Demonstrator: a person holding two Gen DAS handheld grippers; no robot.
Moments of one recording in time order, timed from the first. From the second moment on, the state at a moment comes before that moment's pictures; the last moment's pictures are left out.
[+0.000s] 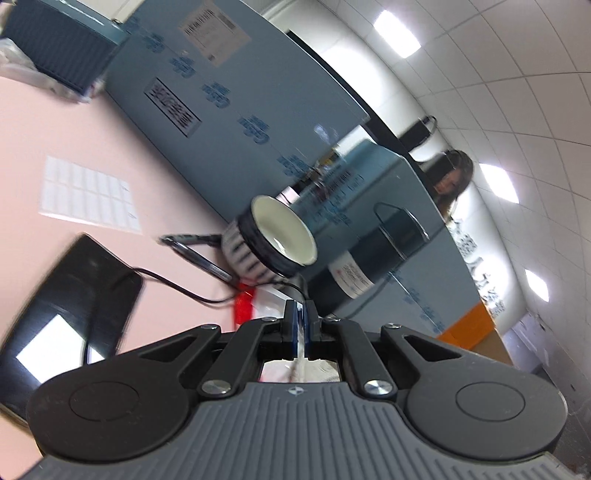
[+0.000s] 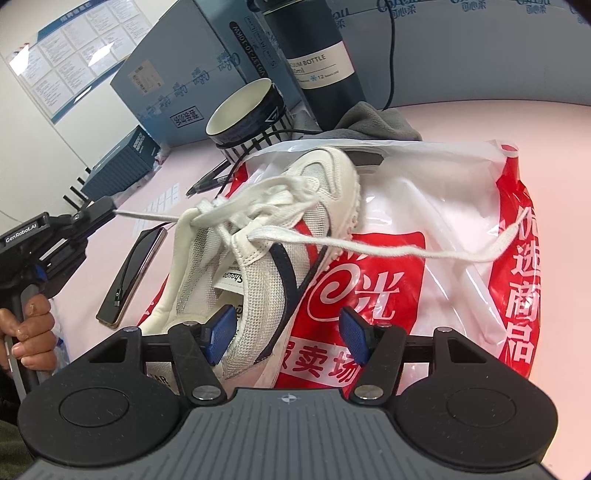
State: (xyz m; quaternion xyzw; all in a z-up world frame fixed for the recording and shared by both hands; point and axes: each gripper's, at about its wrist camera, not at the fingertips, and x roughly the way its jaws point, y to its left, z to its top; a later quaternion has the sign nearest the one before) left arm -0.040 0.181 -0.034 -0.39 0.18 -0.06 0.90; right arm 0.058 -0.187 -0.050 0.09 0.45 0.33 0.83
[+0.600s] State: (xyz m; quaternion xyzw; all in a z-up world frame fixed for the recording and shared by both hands) left arm -0.087 0.228 -0.050 -0.40 0.20 0.06 0.89; right arm 0.054 -0.183 -0.055 0.11 0.45 0.28 0.84
